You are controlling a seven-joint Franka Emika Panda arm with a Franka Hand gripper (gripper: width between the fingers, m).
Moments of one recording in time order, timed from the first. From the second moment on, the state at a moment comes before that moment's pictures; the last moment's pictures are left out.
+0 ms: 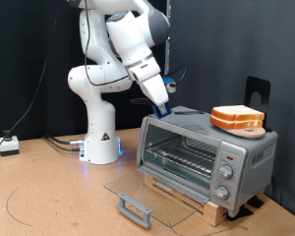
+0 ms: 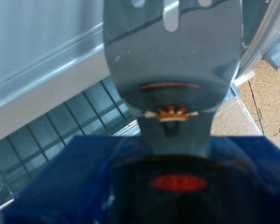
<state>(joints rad) 0.01 -0.56 0.04 -2.70 0.57 2.26 -0.88</state>
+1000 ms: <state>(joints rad) 0.02 -0.45 0.11 -2.62 0.60 2.30 -0.86</state>
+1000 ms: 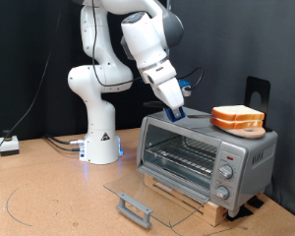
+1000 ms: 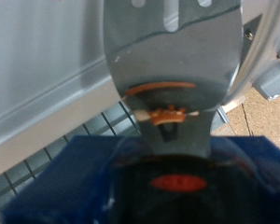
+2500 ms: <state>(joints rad) 0.01 -0.45 0.16 -2.59 0.49 2.23 -0.75</state>
